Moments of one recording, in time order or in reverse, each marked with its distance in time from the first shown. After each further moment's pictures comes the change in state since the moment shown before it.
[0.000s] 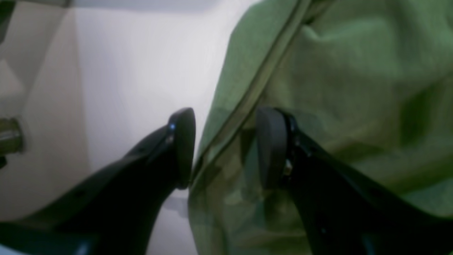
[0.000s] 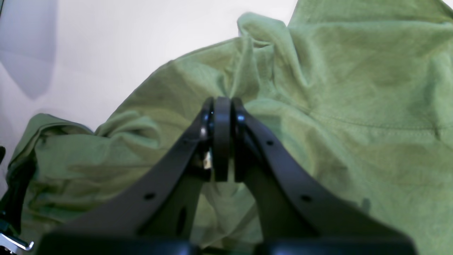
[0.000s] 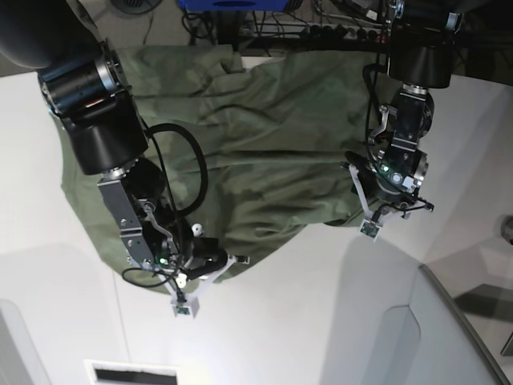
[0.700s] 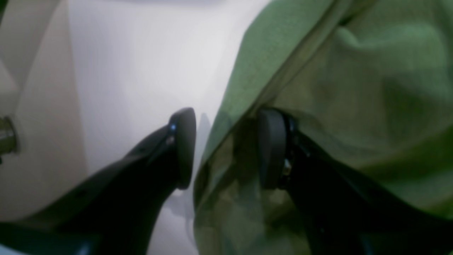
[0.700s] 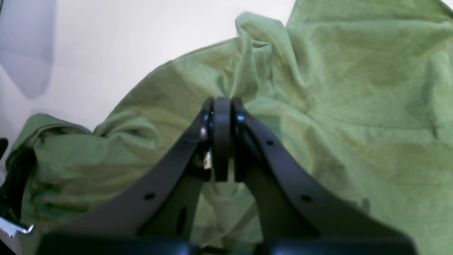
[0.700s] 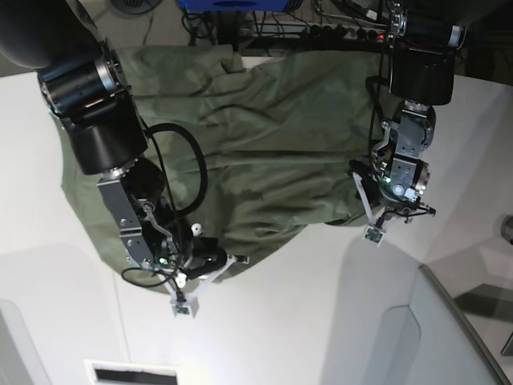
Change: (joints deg) left arm -4.5 -0.3 0.0 -8.5 0.0 0.2 -2.4; right arm 0.0 0.0 0.0 0.0 0.0 0.0 -0.1
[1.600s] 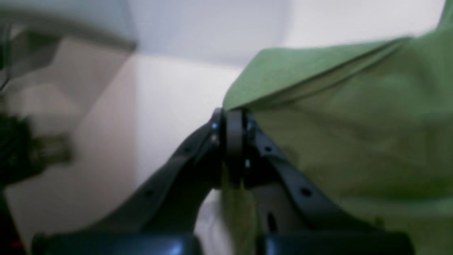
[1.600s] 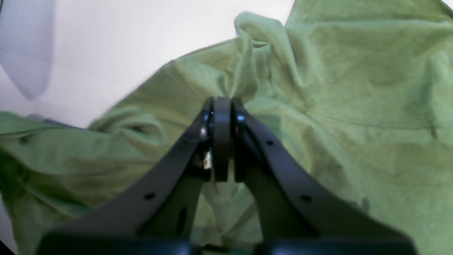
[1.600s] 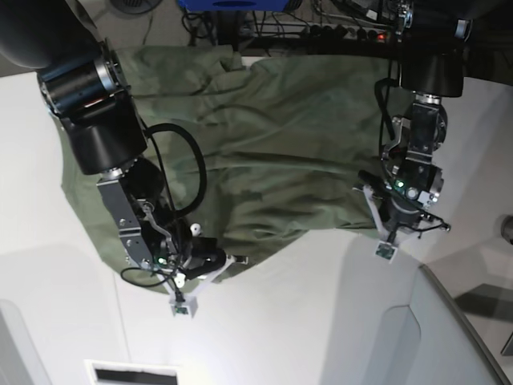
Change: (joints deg) left arm 3.3 -2.4 -0.6 14.2 -0.2 -0.2 4.2; right arm 0.0 0.1 0.0 -0.1 0.0 -0.1 0.0
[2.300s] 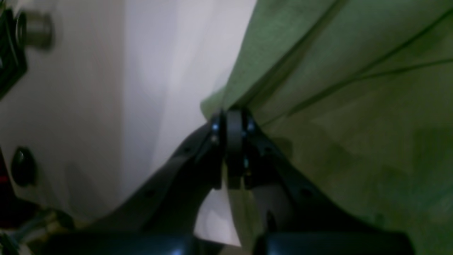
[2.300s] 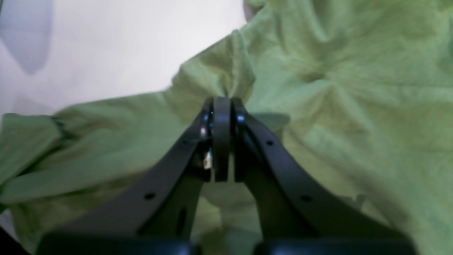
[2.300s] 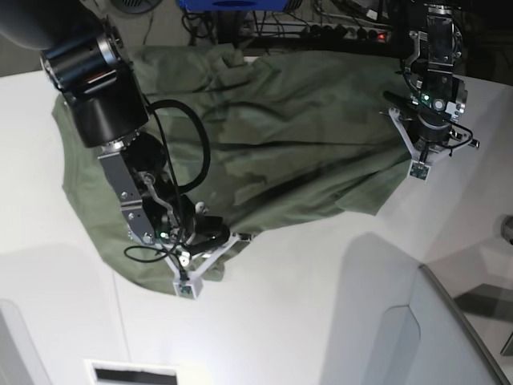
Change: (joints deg) left arm 23.3 0.5 -12.9 15.5 -0.7 0.1 0.0; right arm -6.3 0.0 -0.1 6.8 0.2 -0.1 -0.4
